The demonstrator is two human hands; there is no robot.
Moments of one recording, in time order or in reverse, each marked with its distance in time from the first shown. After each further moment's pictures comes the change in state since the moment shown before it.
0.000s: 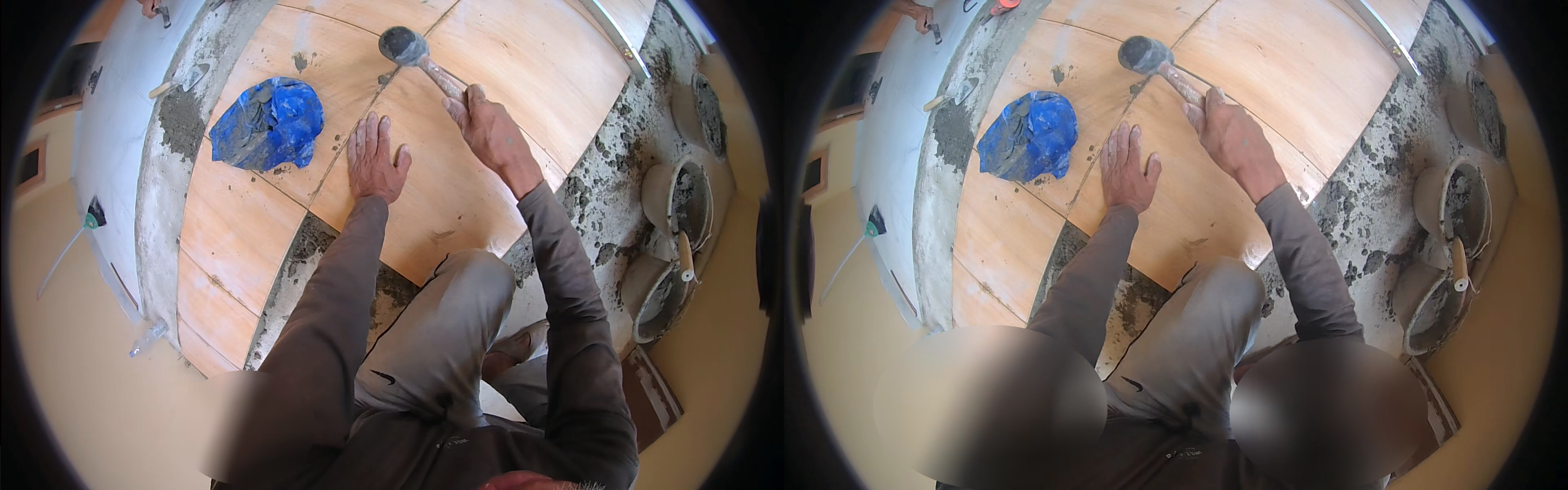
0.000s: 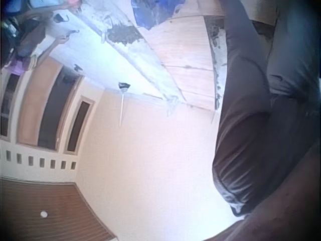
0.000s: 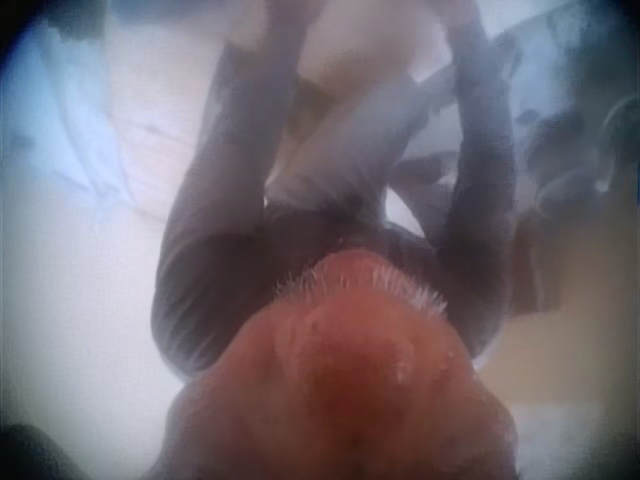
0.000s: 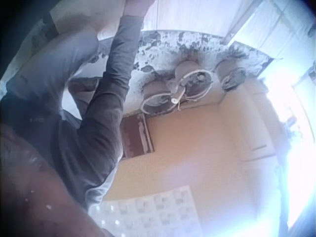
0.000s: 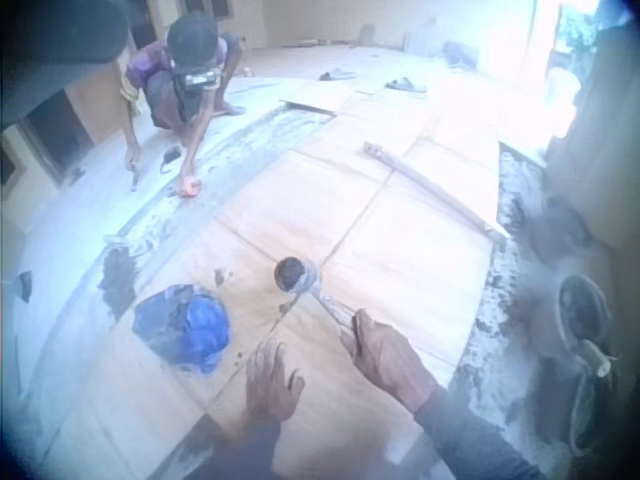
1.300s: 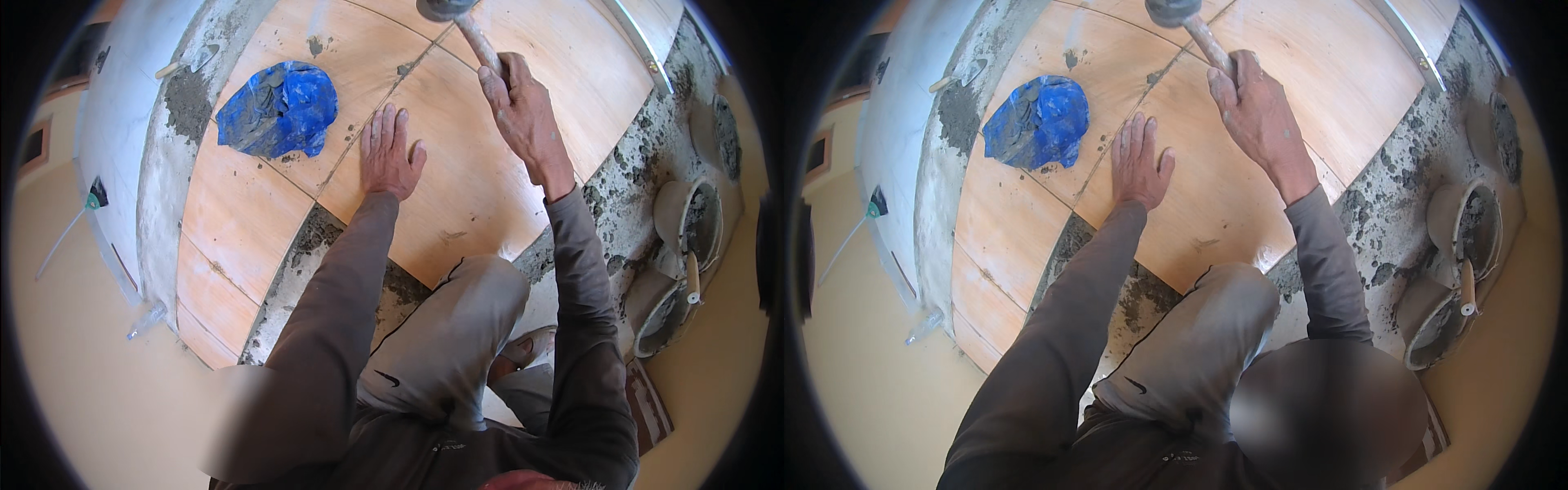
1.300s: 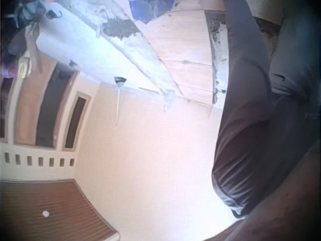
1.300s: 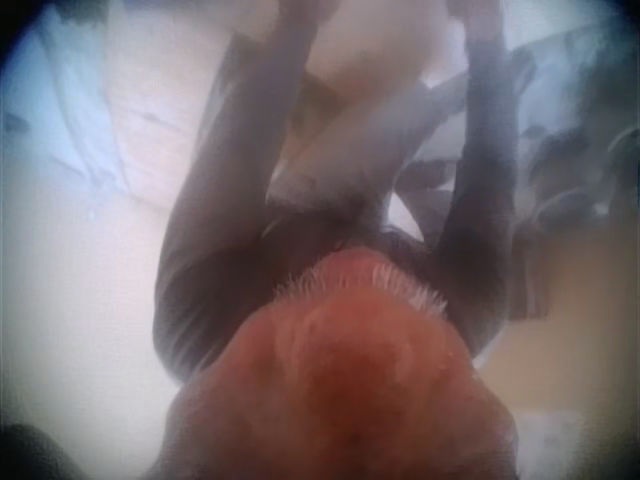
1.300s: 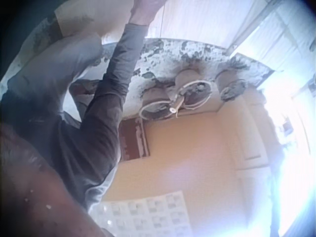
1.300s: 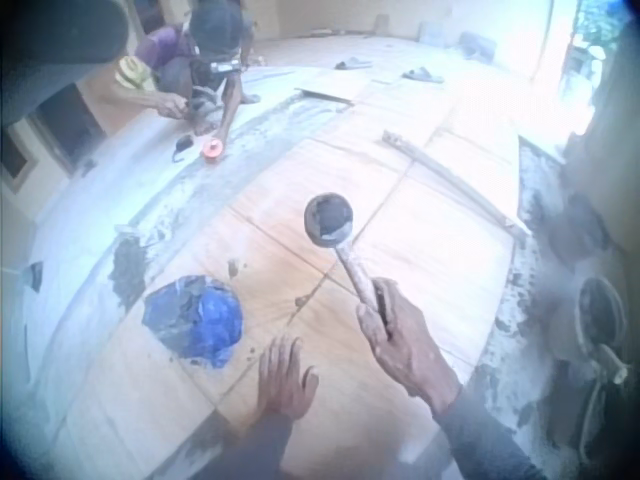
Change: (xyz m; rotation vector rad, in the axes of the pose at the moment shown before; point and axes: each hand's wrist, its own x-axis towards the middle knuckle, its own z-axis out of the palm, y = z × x) left_hand -0.001 -0.001 -0.006 0.015 -0.017 0.022; right_hand 0.021 -0.028 -0.029 0.226 0.146 -0.067
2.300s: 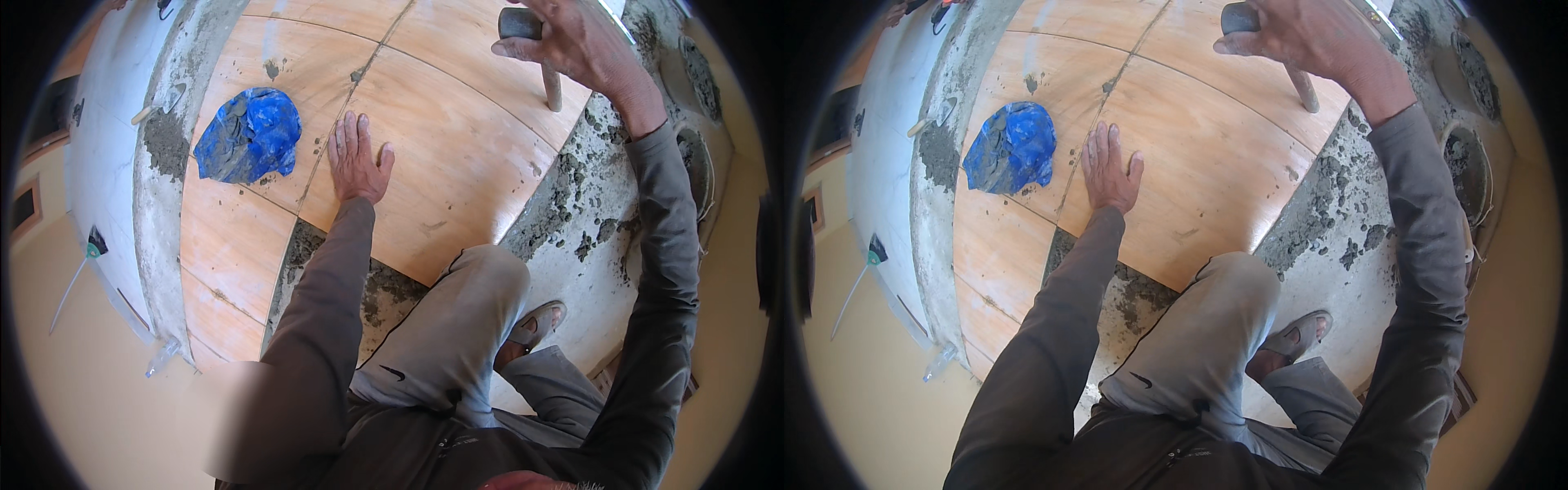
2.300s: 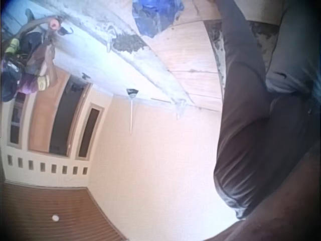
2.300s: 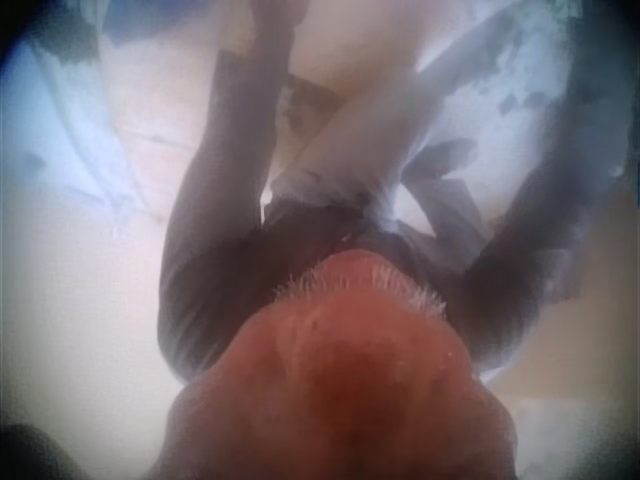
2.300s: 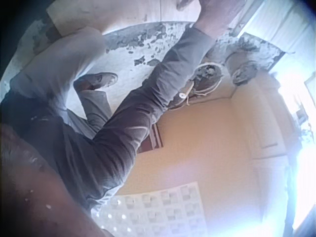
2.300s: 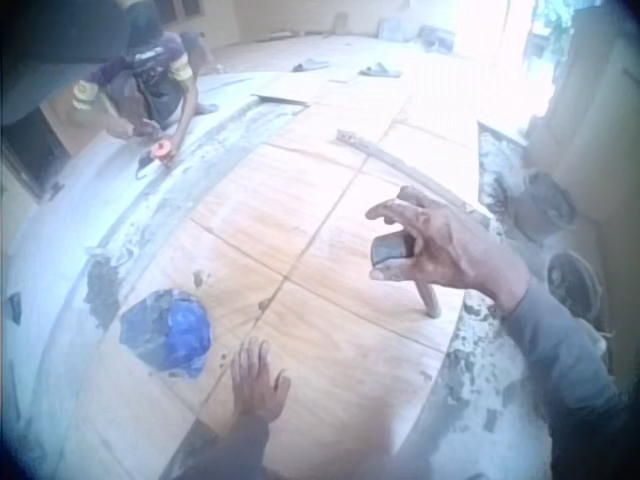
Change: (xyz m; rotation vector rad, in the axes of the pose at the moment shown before) left_hand -0.002 0.001 0.005 0.047 -0.033 0.000; right_hand 0.030 -0.020 -0.163 -0.462 -0.100 -0.393
